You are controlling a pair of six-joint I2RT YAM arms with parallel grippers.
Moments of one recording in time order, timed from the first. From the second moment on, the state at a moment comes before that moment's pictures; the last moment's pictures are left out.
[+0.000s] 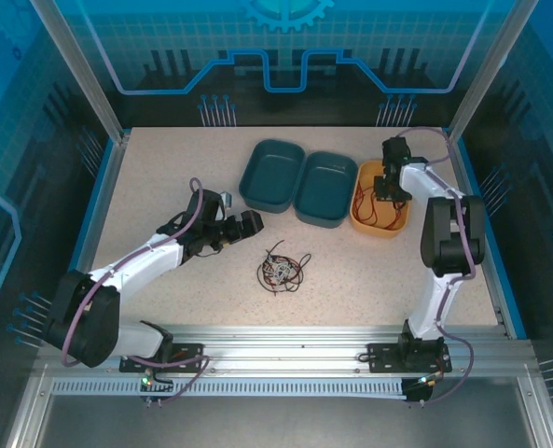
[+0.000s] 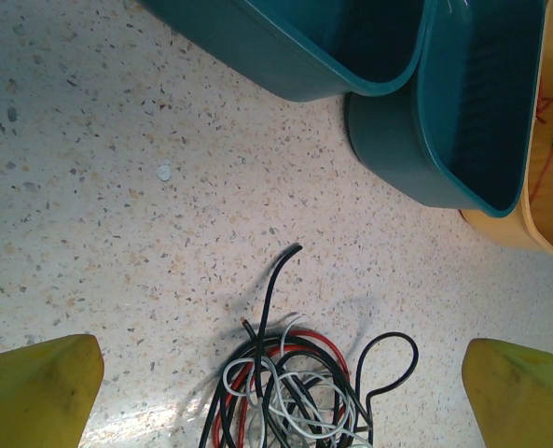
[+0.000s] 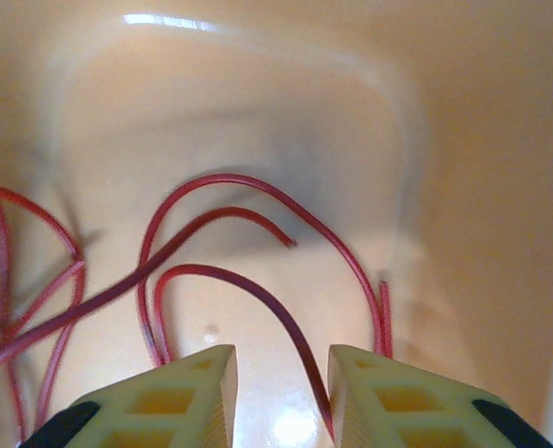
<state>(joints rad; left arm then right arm) -0.38 1.35 0.76 -0.21 0.30 -0.77 0.03 1.93 1.44 -0.69 0.18 0.14</state>
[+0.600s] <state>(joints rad) -0.40 1.35 0.76 -0.21 0.30 -0.76 0.20 1.48 1.24 -0.74 0.16 0.27</state>
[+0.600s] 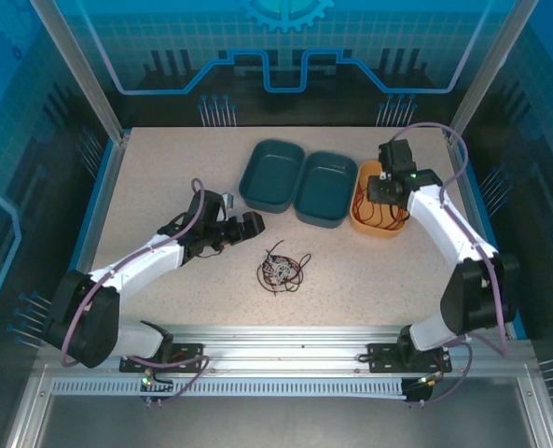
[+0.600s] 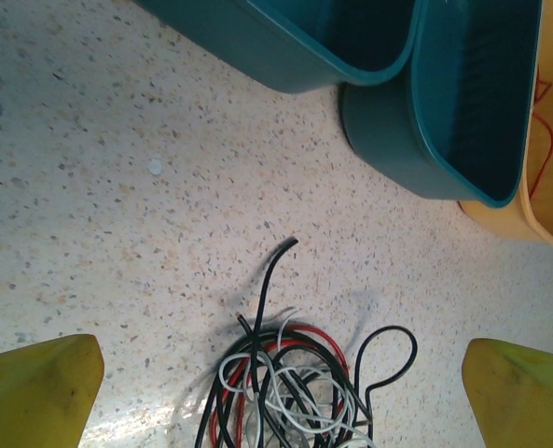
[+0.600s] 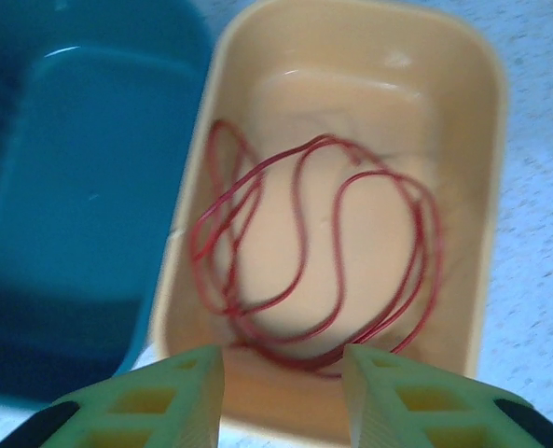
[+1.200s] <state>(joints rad) -0.59 1.47 0.80 -0.33 0.25 -0.67 0.76 1.35 0.93 -0.72 0.07 0.73</state>
